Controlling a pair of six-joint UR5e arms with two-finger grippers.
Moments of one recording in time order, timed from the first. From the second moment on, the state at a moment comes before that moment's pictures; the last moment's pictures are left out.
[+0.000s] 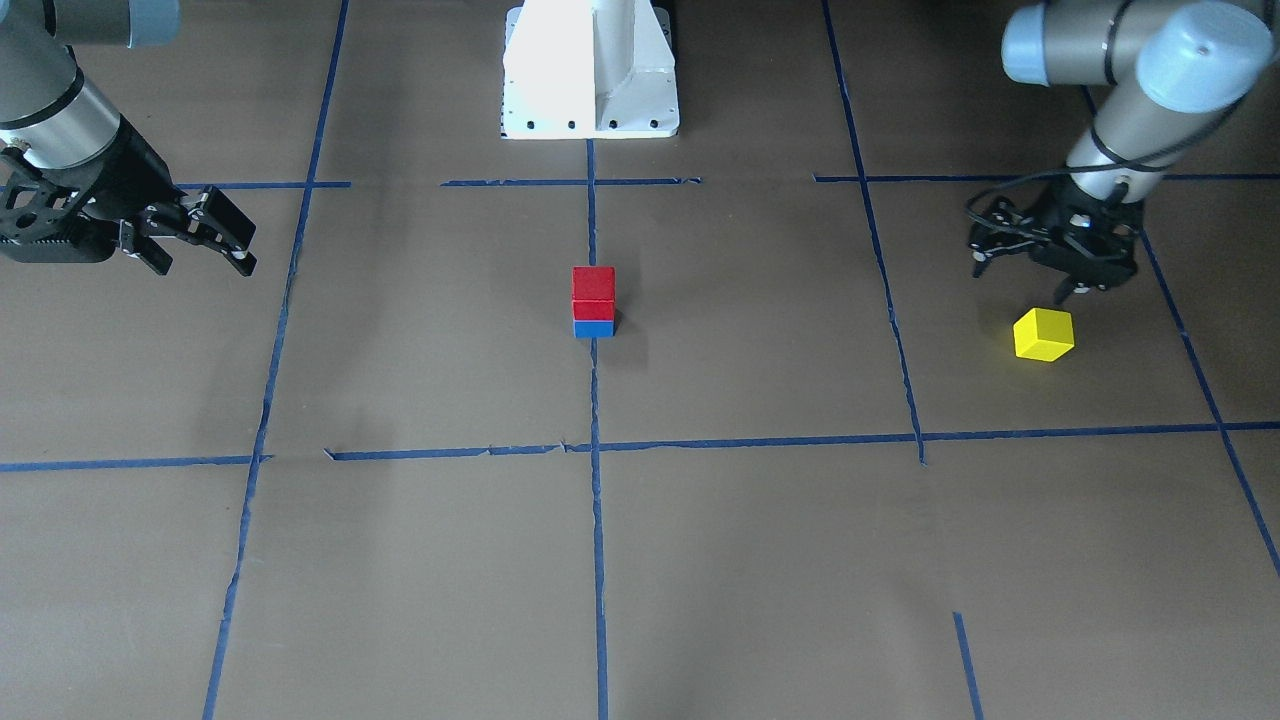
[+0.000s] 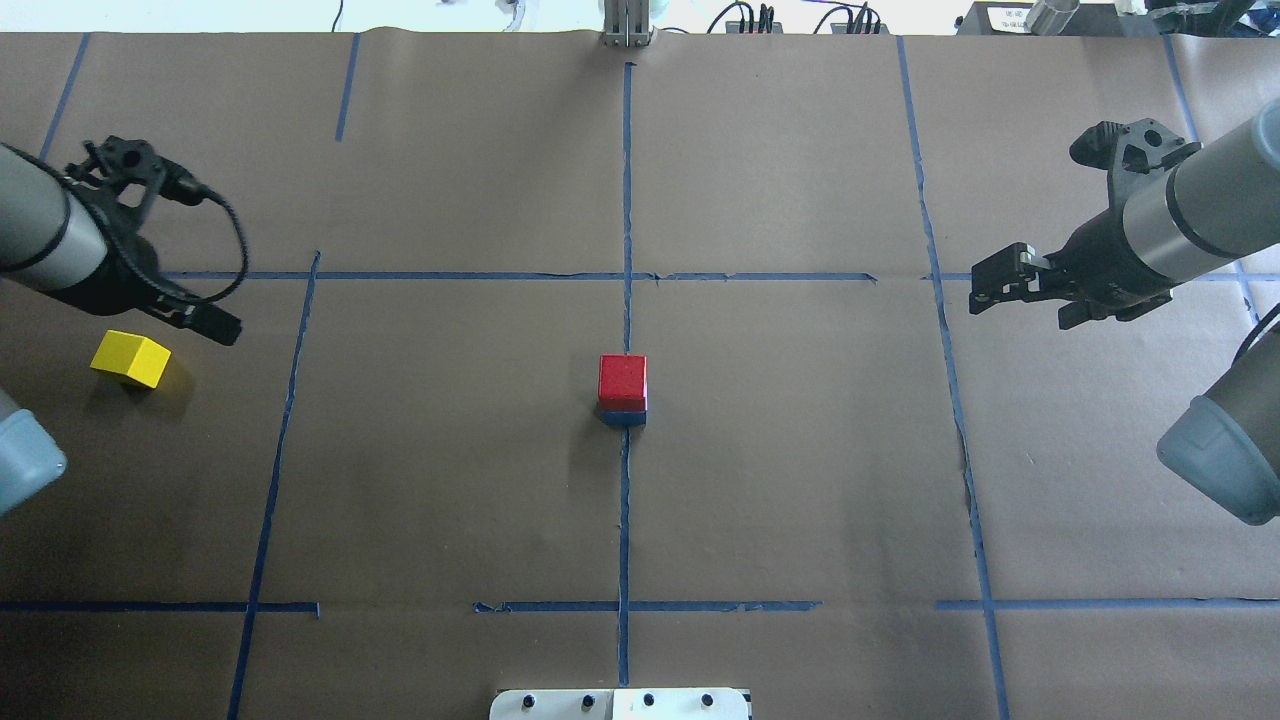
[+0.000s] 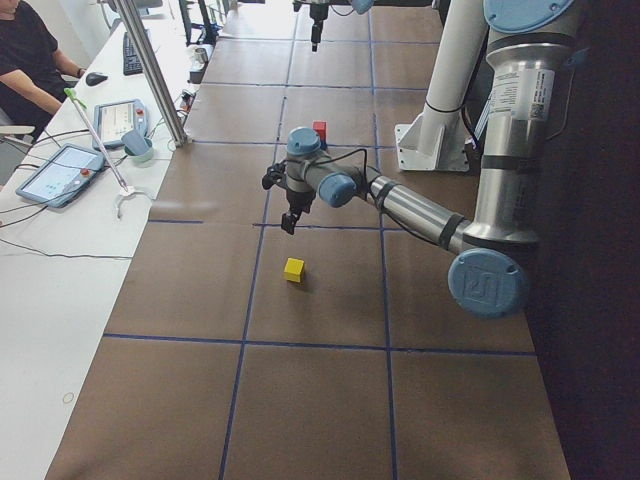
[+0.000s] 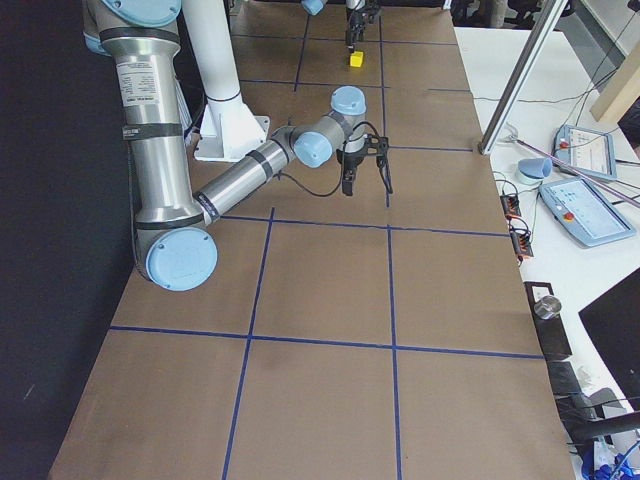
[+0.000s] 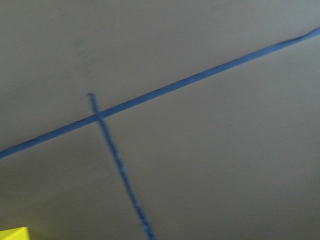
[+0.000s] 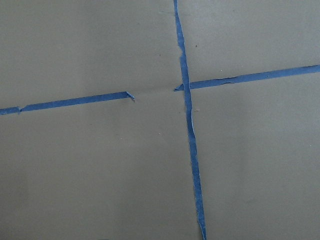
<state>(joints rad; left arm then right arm) -0.96 -1.57 -1.83 -1.94 -2.13 -0.39 0.92 -1.46 2.06 -1.47 2.15 1.04</state>
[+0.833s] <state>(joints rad) -0.97 -1.57 -1.64 -2.09 -2.15 -0.47 0.92 -1.46 2.08 -1.47 2.15 1.04</state>
